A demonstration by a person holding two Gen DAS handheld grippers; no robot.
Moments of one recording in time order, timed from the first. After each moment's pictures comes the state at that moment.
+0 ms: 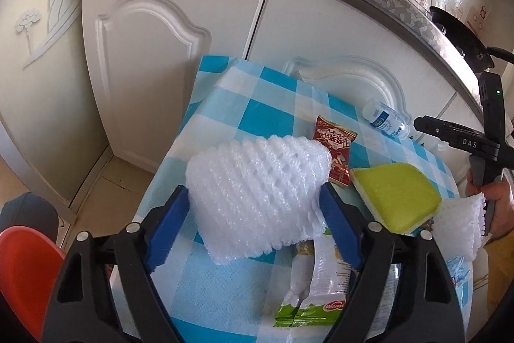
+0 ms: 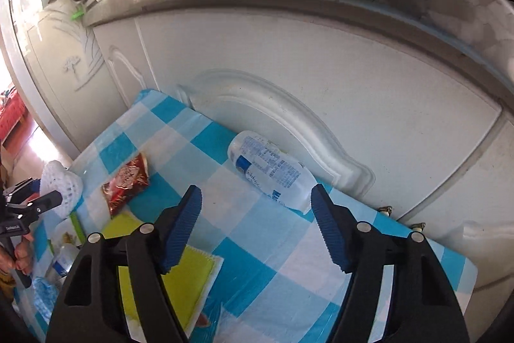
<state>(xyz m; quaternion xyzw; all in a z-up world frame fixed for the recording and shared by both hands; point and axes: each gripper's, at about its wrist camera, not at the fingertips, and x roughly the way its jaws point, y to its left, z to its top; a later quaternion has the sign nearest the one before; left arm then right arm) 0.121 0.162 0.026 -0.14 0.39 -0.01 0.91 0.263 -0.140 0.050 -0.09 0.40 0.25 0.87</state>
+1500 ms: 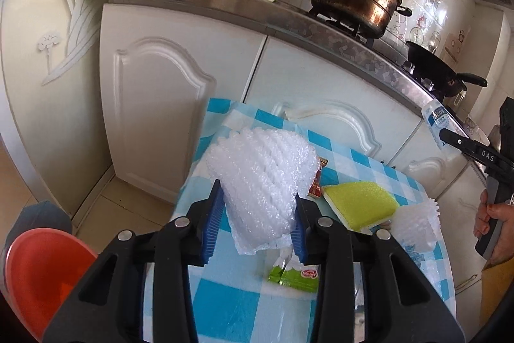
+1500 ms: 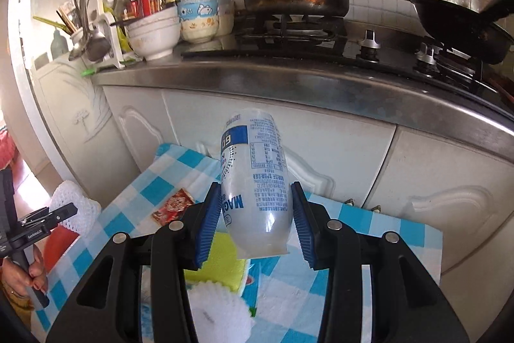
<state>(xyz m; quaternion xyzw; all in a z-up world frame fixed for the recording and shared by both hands) 0.045 0.189 0.080 -0.16 0.31 -0.03 0.94 0.140 -0.169 0.147 -0.01 0.31 0.20 0.93</state>
